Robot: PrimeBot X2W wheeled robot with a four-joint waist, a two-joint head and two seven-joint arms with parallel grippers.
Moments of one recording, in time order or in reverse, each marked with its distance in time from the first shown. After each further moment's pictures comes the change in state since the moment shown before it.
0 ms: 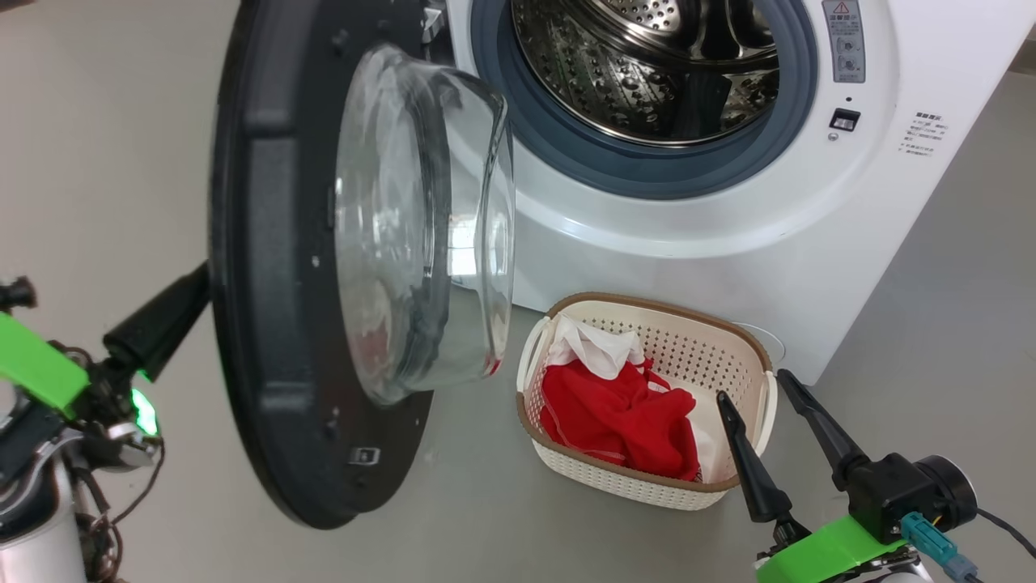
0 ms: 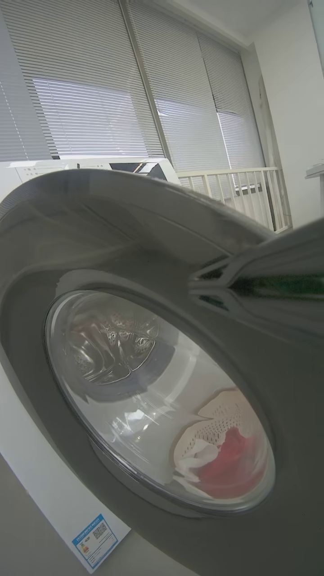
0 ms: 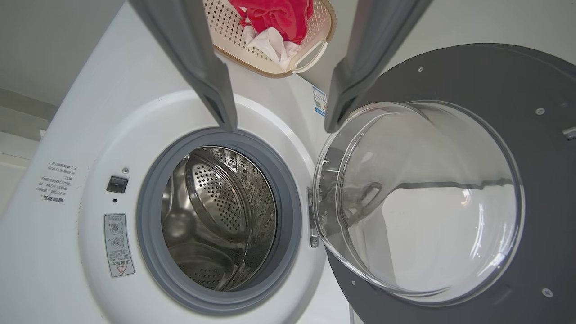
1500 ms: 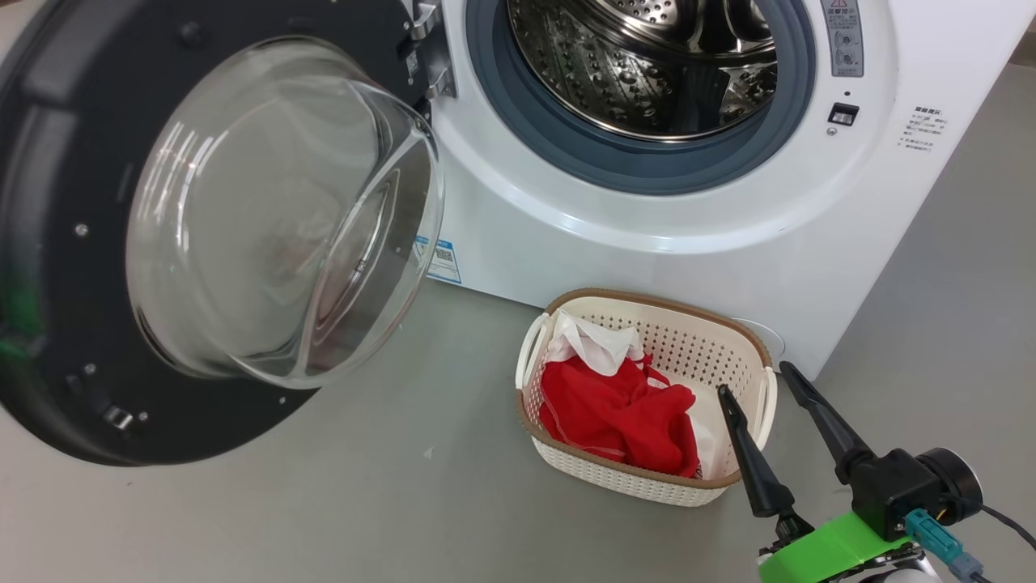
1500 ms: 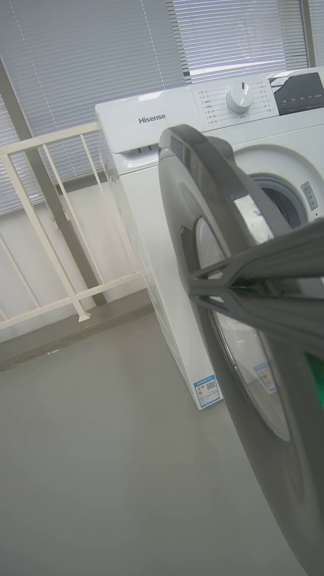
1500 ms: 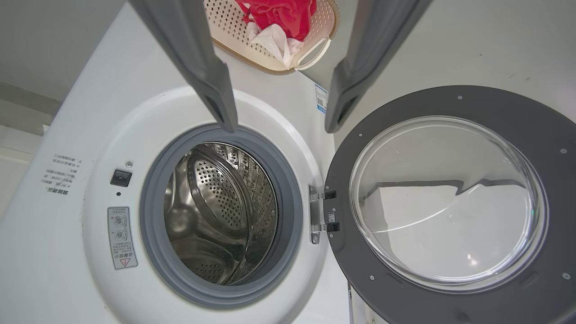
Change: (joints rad) left arm -0.356 0.310 0.104 0.707 0.196 -0.120 -0.289; right arm 0.001 -0.008 0.001 -0.034 -0.006 0.000 0.014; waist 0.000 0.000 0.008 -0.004
